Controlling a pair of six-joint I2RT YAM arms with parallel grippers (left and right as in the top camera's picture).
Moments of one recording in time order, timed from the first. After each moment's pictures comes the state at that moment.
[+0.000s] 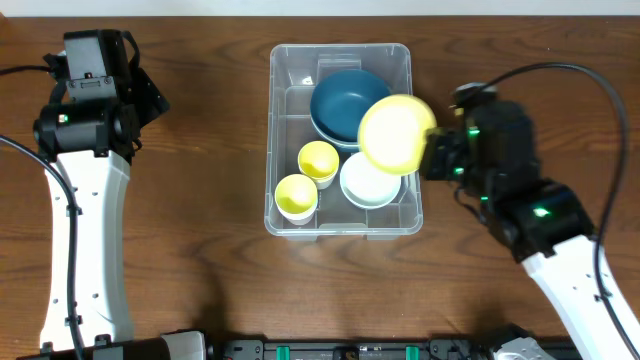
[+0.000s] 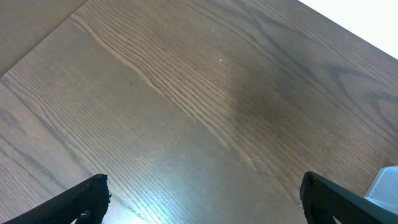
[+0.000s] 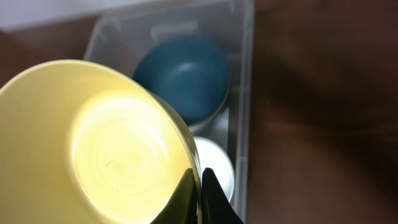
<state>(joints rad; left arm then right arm) 0.11 1.48 1.56 -1.02 -0.36 -0.46 0.40 1.18 1.13 -0.67 0.00 0.44</state>
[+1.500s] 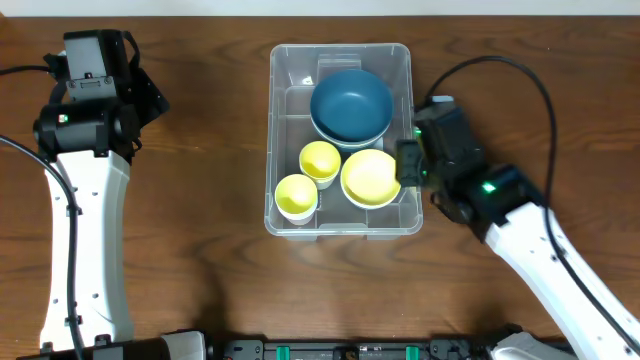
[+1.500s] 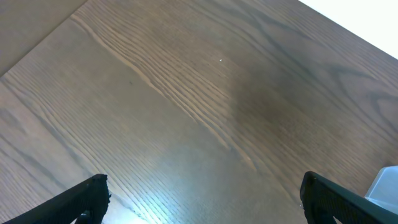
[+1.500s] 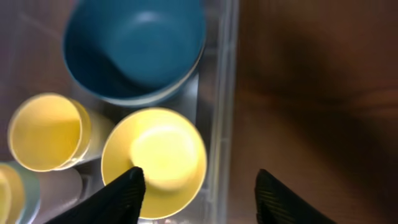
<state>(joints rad) 0.11 1.48 1.56 -1.02 -0.36 -0.46 0.48 1.29 1.13 -0.72 0.18 0.40</state>
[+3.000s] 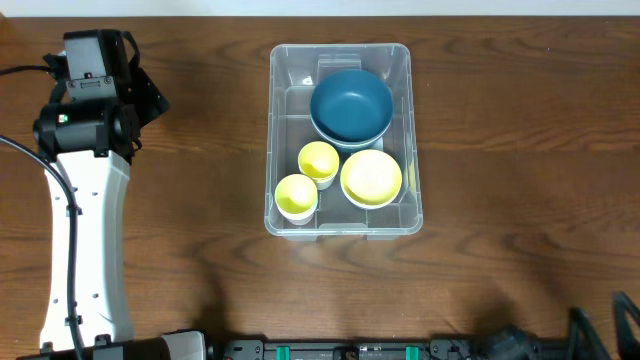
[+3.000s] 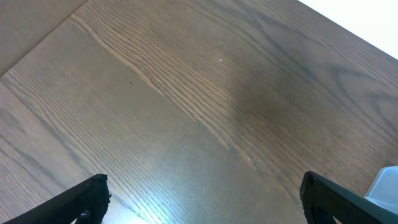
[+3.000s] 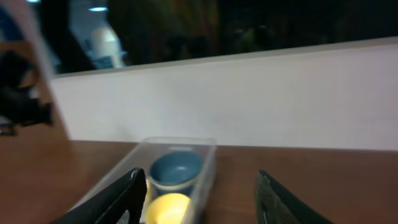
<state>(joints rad) 0.11 1.48 1.56 -1.02 -0.36 -0.46 0.45 0.00 1.06 -0.95 0.14 0.17</state>
